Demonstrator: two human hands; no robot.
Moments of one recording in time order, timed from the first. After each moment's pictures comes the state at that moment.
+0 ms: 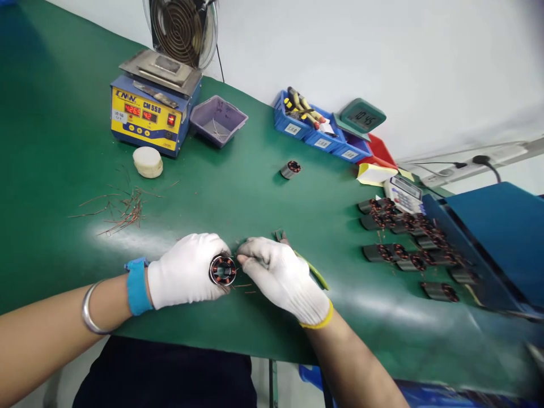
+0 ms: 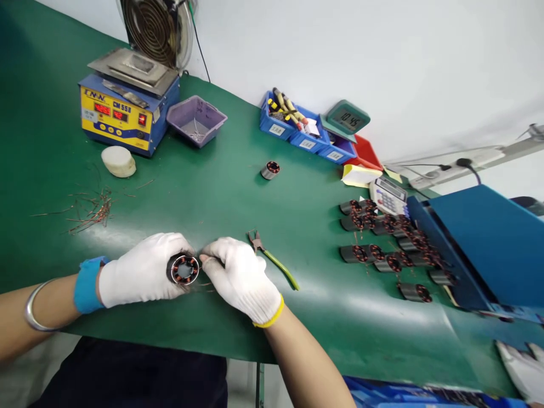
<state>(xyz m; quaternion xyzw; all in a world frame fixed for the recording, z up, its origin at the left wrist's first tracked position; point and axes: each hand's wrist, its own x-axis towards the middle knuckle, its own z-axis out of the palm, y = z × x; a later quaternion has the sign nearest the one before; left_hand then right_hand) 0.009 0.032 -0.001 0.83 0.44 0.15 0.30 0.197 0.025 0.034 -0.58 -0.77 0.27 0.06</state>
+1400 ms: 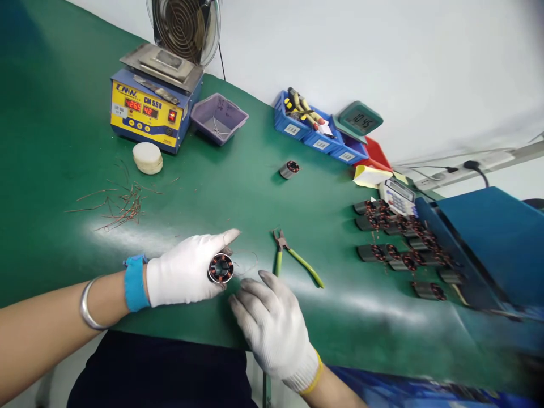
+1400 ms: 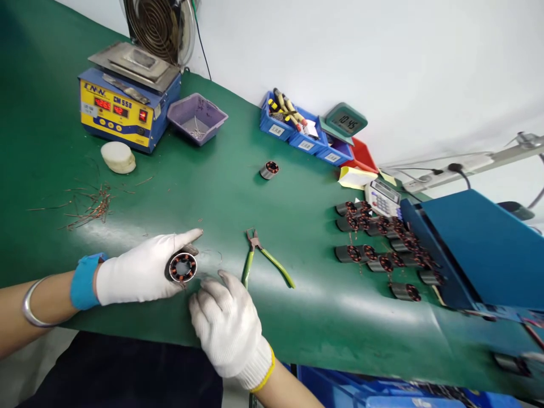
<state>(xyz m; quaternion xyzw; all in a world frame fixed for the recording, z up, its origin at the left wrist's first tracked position) 0.002 0.027 -0.019 0.82 0.37 0.23 0.37 0.205 -0.047 -0.001 -0.35 -0.91 -0.10 0.16</state>
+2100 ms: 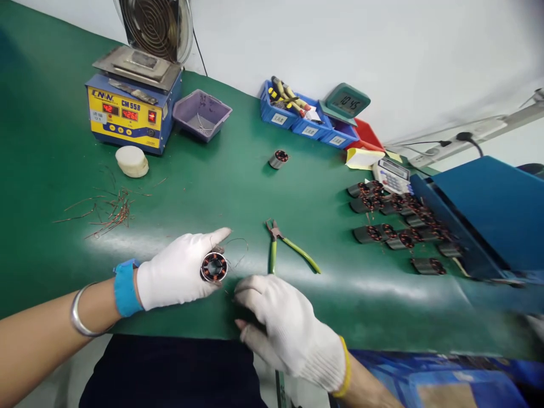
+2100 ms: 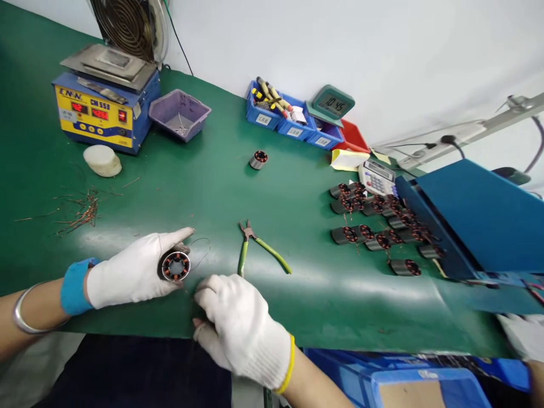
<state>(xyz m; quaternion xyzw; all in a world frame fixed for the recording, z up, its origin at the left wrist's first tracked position) 0.003 0.026 -0.011 0.84 0.38 0.18 0.34 0.223 -0.045 0.025 -0.42 -0.88 0.20 0.10</state>
